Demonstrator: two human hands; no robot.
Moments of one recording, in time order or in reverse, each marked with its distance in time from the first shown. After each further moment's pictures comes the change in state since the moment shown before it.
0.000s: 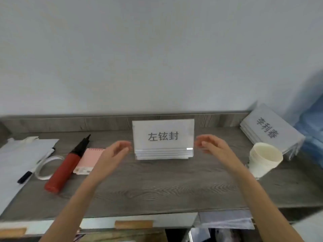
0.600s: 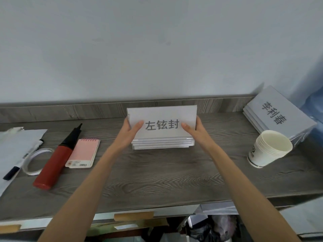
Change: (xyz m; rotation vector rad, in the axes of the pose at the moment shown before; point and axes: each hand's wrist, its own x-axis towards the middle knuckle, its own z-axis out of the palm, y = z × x) left_hand 0.080 -0.017 0.049 -0.264 -0.016 -0.138; right_hand 0.066 0.030 0.044 0.138 0.024 0.087
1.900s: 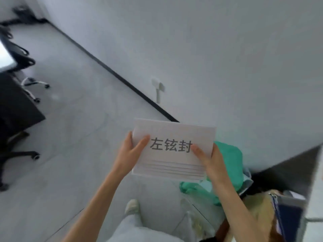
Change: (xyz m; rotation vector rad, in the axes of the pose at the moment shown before) left_hand -0.587 0.004 0.209 -0.280 2.410 -0.595; right_hand -0.401 0.030 0.203 -0.357 -2.057 -0.283
